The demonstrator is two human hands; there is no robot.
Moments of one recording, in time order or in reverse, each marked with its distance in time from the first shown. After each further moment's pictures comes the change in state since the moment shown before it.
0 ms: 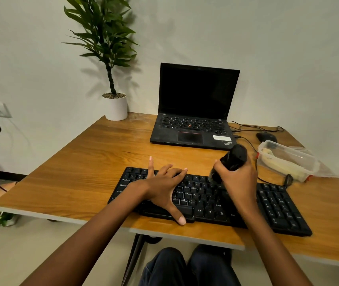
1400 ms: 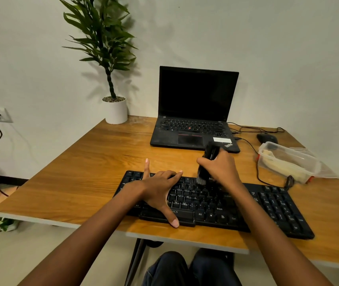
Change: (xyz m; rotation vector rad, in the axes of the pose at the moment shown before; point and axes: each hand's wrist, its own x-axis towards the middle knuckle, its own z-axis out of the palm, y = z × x) left_hand -0.003 -0.007 -0.007 0.019 -0.059 -0.063; right_hand 0.041 0.002 0.040 -0.111 -0.342 0.117
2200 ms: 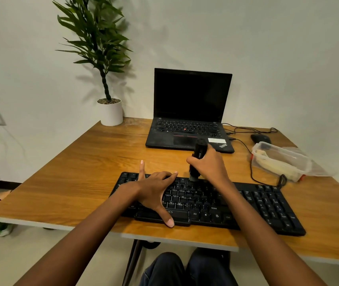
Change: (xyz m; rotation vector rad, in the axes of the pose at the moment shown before) left_hand -0.001 -0.001 0.000 -0.029 -0.003 0.008; right_hand 0.000 -0.009 0.006 -0.063 -0.013 -0.040
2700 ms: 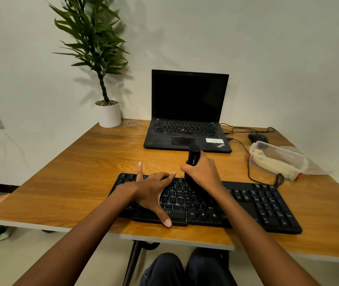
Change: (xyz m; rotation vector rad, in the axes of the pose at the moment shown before) left_hand 0.001 0.001 -0.001 -0.021 -0.019 -0.004; right_hand -0.009 0.007 0.009 -0.011 -0.031 0.009
